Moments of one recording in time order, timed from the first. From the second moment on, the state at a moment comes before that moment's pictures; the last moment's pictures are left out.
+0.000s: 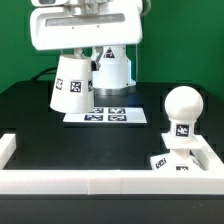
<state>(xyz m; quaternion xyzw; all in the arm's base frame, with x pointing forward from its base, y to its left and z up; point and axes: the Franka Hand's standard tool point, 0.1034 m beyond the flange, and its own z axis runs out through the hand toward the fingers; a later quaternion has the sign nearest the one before) 0.471 -0.054 0.147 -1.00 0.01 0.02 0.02</state>
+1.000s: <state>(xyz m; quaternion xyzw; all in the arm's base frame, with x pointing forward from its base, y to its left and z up) 0.534 0.027 0.199 -1.00 -0.04 -0.01 0.07</state>
